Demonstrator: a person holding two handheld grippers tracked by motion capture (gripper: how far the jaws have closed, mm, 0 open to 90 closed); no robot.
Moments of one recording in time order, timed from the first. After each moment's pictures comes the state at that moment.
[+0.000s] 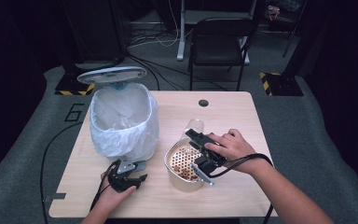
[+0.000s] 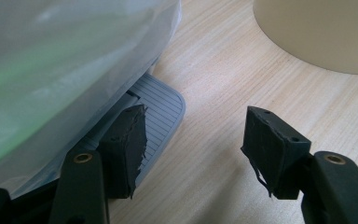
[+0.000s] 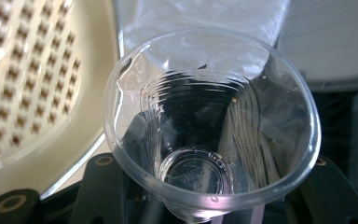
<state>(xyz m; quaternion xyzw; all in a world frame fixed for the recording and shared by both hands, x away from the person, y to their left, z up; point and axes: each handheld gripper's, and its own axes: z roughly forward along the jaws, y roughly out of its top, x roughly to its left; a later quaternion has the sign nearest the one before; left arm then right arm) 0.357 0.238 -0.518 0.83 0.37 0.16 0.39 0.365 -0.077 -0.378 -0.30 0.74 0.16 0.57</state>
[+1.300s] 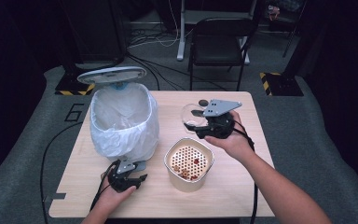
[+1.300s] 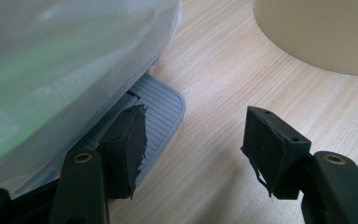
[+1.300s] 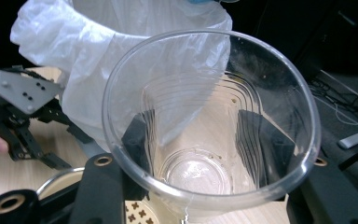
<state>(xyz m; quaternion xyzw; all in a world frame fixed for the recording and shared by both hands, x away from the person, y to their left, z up) 0.358 0.239 -0.518 0.83 0.37 0.17 0.39 0.425 -0.094 -0.312 0.16 0.83 0.48 0.21</state>
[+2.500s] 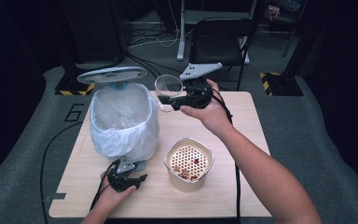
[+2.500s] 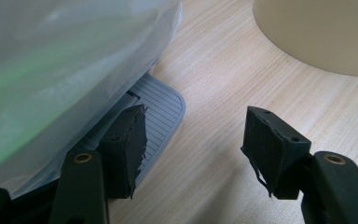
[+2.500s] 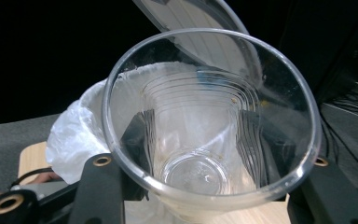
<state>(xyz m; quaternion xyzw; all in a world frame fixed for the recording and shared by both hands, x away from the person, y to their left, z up) 0.356 0.237 -0.519 0.82 0.39 0.16 0.39 0.455 -0.031 -0.237 0.18 0.81 0.53 0.15</state>
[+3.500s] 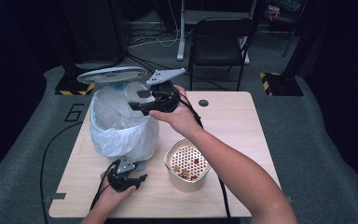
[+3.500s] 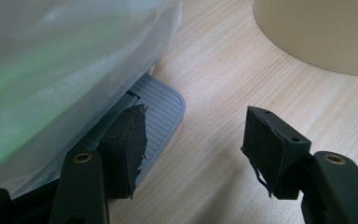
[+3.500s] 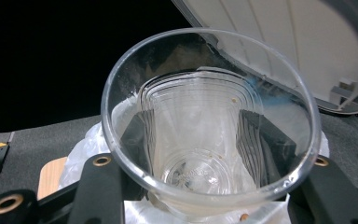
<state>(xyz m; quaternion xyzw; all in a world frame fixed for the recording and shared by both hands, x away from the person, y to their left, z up) 0.356 0.237 -0.520 0.82 0.39 0.16 0.40 0.465 0.046 -0.263 0.16 0.82 0.55 0.10</state>
